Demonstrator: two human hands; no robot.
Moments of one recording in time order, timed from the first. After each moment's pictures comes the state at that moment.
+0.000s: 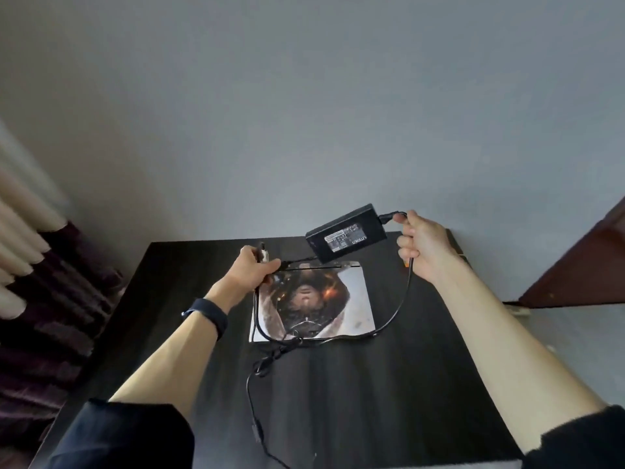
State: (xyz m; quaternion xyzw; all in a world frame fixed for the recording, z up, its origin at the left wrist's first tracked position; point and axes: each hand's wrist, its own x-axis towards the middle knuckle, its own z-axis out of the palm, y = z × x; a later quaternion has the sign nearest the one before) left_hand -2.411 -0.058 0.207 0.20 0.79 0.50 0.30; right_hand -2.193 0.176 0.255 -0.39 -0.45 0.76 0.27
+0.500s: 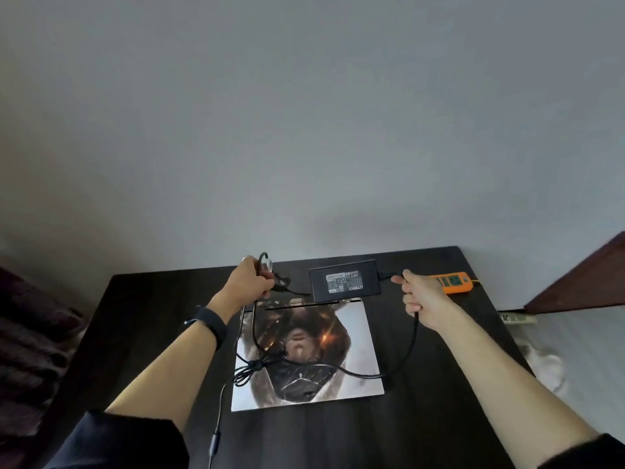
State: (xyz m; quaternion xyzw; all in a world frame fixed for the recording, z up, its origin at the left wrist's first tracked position) left_hand -2.527 0.073 0.171 0.24 0.84 0.38 0.30; right_hand -2.263 0.294 0.147 -0.53 -0.43 0.72 0.15
